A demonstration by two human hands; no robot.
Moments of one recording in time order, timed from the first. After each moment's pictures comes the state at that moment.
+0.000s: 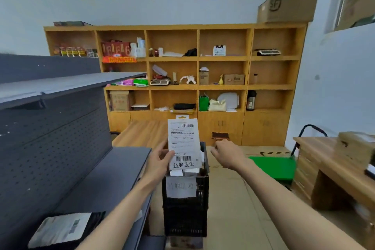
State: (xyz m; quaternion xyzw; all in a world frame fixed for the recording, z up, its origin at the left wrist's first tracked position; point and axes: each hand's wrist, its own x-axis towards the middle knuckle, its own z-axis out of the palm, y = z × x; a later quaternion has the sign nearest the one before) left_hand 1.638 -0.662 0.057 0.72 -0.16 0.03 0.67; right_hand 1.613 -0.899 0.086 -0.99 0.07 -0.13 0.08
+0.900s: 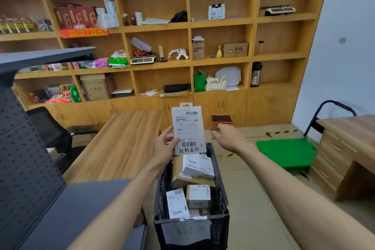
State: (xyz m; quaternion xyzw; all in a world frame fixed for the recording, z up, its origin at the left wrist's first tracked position) left_hand 2.106 -0.795 -0.004 0.73 -0.14 -0.05 0.66; right_hand 2.057 -1.017 0.025 -0.96 0.12 -0.09 0.22
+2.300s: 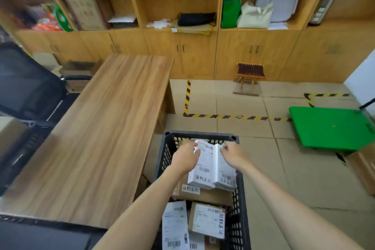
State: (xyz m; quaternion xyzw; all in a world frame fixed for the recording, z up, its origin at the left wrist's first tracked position) left_hand 2.414 -0.932 -0.201 0.93 -0.09 -0.21 0.28; right_hand 2.381 -1.111 -0.210 -0.91 0.19 0.16 0.33
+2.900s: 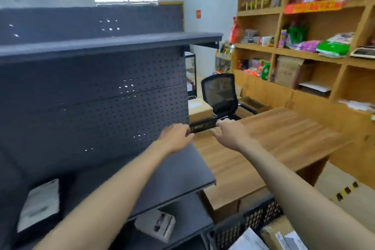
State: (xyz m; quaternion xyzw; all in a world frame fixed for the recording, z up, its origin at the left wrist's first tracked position) left_hand 2.138 -0.657 0.039 0.96 0.29 0.05 0.04; right_hand 2.287 -0.796 0.040 -0.87 -0.48 -0.03 0.13
